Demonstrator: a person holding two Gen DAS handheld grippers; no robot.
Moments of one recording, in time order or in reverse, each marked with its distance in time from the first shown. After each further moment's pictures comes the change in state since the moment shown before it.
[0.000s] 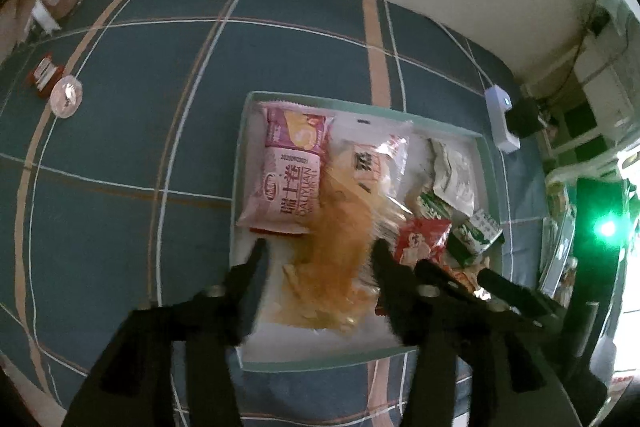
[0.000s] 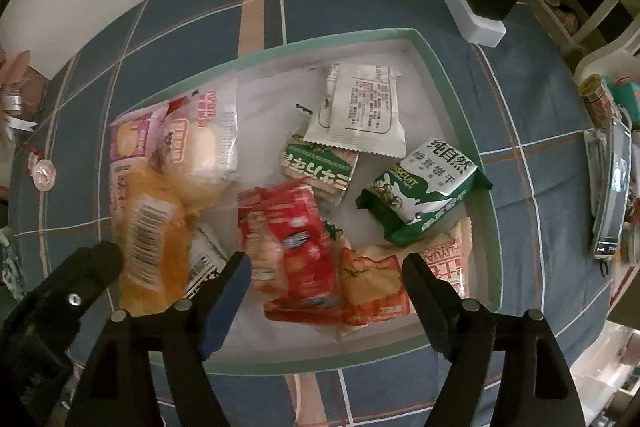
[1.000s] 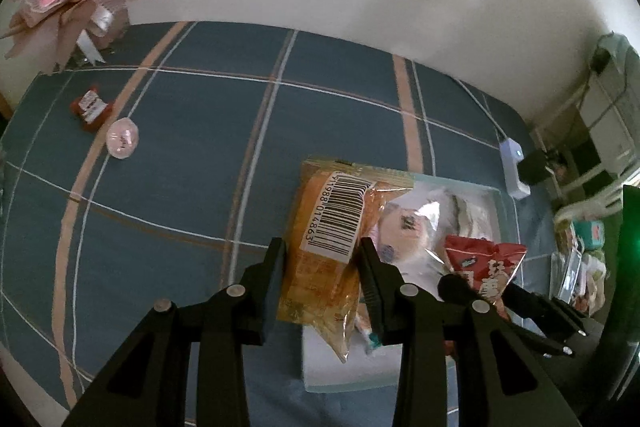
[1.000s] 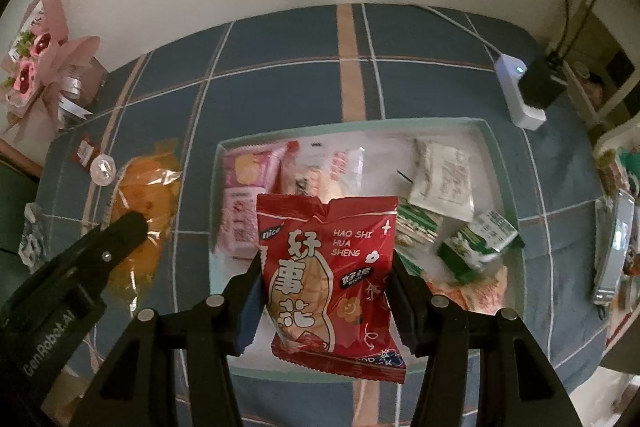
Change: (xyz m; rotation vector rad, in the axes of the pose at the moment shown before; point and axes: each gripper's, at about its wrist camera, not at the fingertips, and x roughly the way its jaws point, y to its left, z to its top) left arm -0.049 0.031 0.022 0.009 -0.153 0.052; right arm -0.051 0.072 0.004 -0.133 -0.148 0.065
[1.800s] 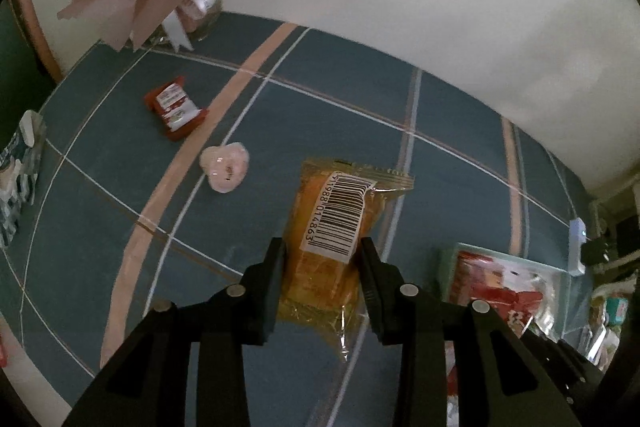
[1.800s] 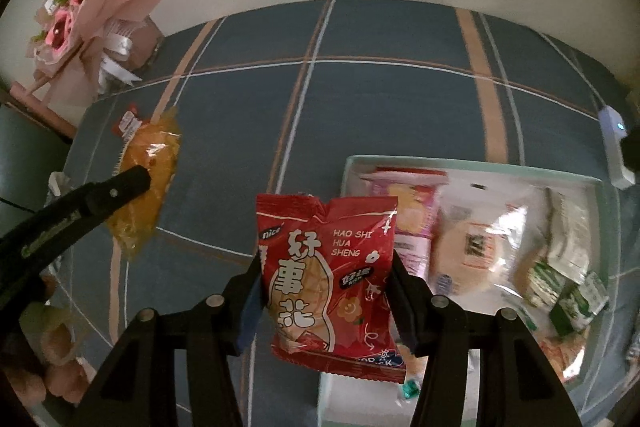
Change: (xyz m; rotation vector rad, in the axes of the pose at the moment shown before) left arm 0.013 0.116 0.053 -0.193 -0.037 0.142; right arm 0.045 0.099 0.030 -0.142 0.033 0.133
